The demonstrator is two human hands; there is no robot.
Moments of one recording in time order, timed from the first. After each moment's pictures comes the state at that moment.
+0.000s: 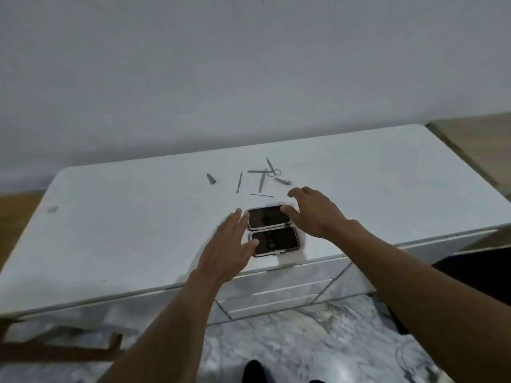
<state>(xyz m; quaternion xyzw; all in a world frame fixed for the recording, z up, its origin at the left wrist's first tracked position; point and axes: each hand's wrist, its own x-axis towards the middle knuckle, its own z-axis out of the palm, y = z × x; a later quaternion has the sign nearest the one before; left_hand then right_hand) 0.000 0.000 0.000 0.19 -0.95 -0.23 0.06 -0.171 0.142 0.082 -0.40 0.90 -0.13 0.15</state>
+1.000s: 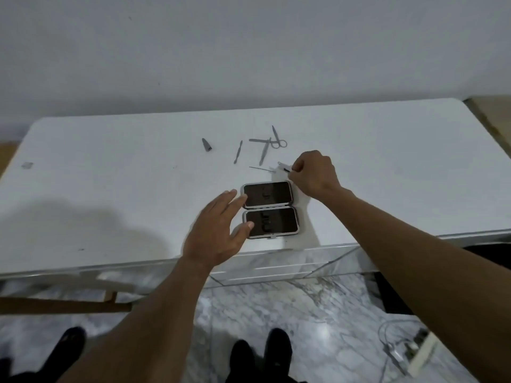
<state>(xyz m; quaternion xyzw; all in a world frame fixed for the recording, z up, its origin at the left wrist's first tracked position) -0.003 -0.005 -0.027 0.20 -0.95 -0.20 0.15 -0.223 0.099 0.047 -0.29 0.92 -0.23 0.15</state>
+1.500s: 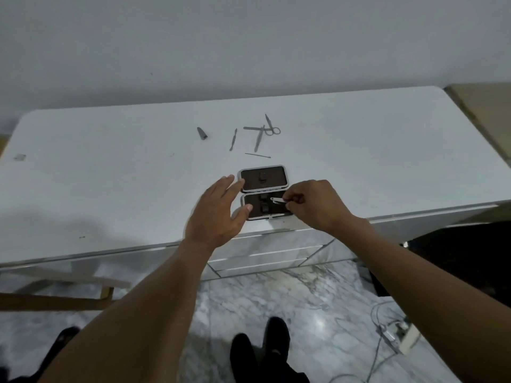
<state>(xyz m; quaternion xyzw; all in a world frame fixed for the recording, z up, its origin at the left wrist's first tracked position) -0.001 -0.002 -0.026 0.20 -0.95 -0.20 0.15 -0.148 0.169 0.055 -0.39 0.88 -0.22 0.17</state>
